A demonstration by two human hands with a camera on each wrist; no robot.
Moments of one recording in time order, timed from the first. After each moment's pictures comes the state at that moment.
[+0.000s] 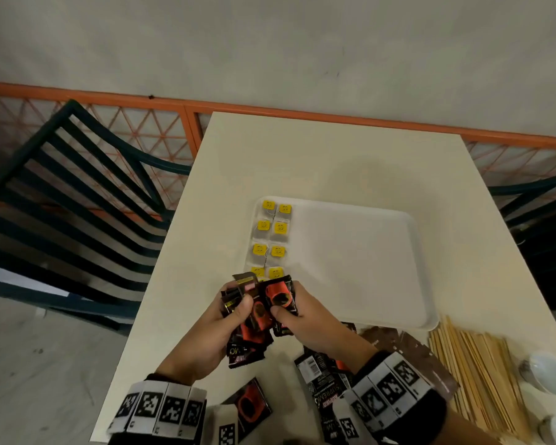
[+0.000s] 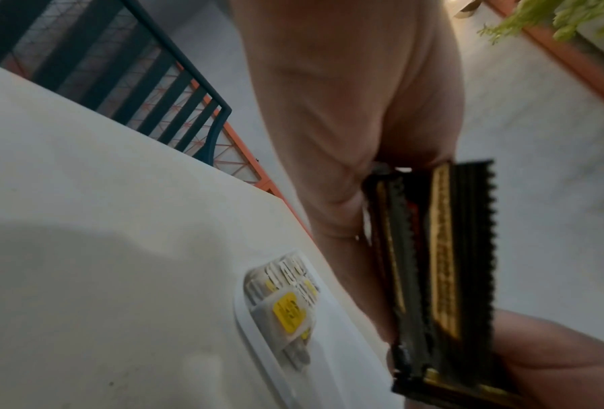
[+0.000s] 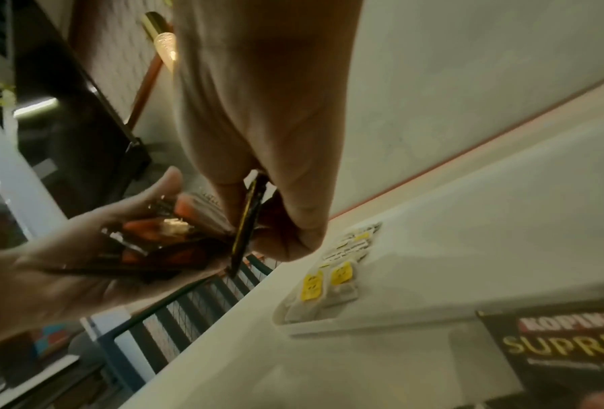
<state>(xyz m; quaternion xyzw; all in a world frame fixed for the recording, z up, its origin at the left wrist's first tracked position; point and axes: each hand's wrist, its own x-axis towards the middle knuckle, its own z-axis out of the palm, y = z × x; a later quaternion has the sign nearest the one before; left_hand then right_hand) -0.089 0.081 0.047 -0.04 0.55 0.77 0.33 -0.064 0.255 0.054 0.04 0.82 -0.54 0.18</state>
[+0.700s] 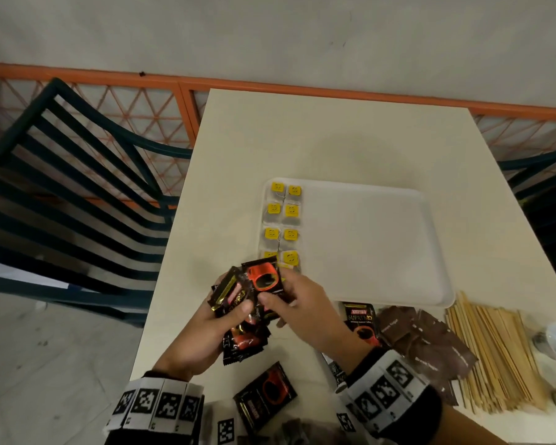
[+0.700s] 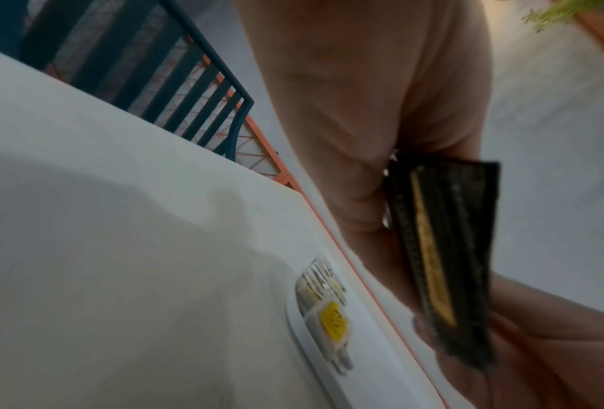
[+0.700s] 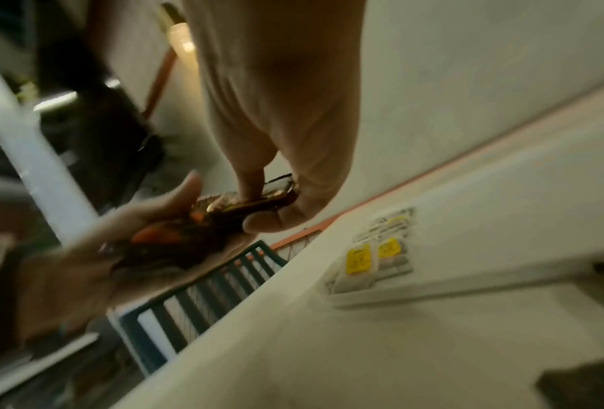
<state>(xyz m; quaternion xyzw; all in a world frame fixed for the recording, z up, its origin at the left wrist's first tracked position) -0.095 0.037 0.035 -0.05 0.55 0.76 0.36 -0.064 0.208 0.047 0.06 0.82 -0.56 0.08</state>
